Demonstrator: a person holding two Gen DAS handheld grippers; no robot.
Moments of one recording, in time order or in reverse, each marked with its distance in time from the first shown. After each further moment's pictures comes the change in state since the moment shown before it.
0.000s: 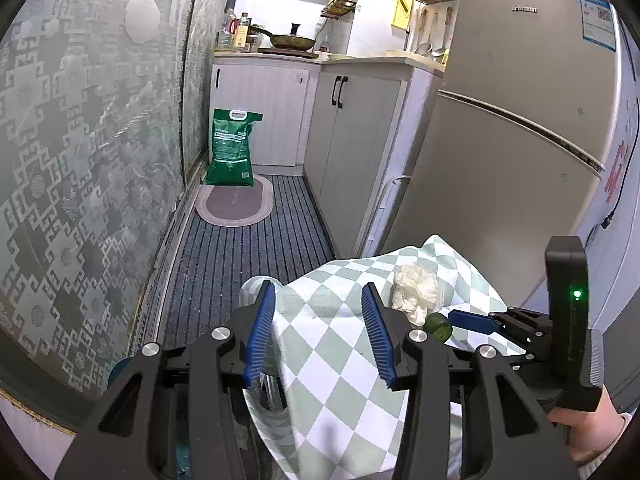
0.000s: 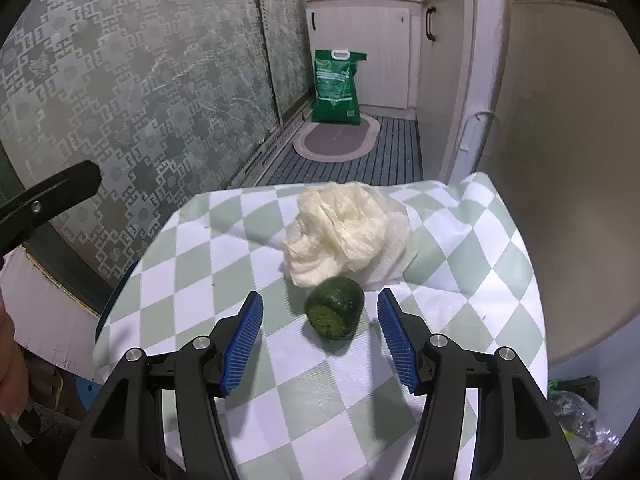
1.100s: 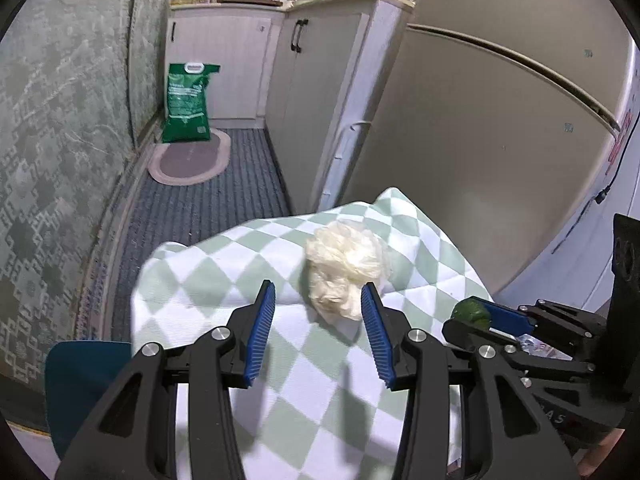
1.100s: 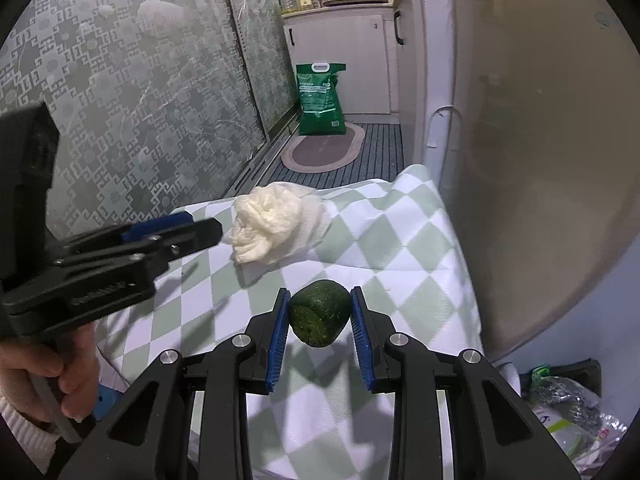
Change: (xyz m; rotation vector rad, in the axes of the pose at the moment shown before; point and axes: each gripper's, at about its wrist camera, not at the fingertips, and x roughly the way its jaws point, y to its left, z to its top) left arm 0.087 -0.066 -0.011 0.008 0.183 -0.119; right arm -0.044 -0.061 -0.018 0.078 -0.054 0.021
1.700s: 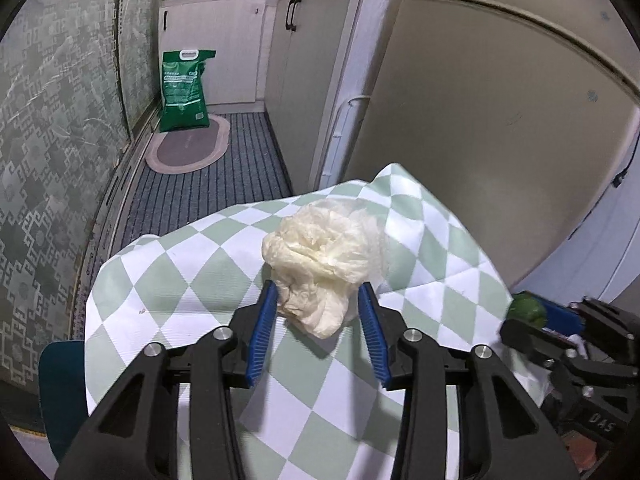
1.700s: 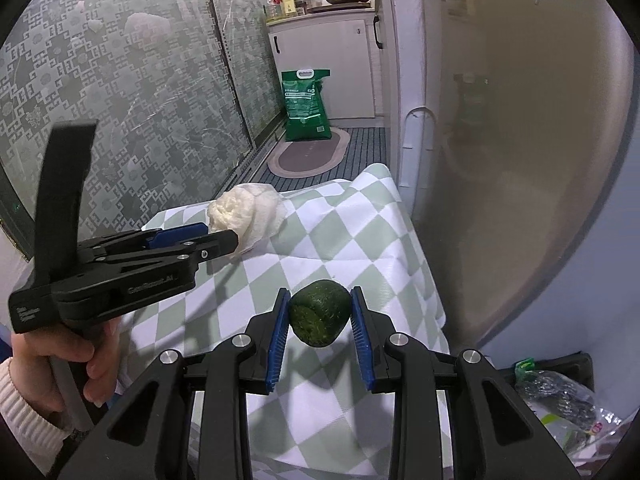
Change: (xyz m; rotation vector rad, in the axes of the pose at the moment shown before) left arm 0.039 -0.020 0.001 0.031 0.070 0.060; right arm -0.016 -0.025 -0.010 0.019 -0.019 -0.030
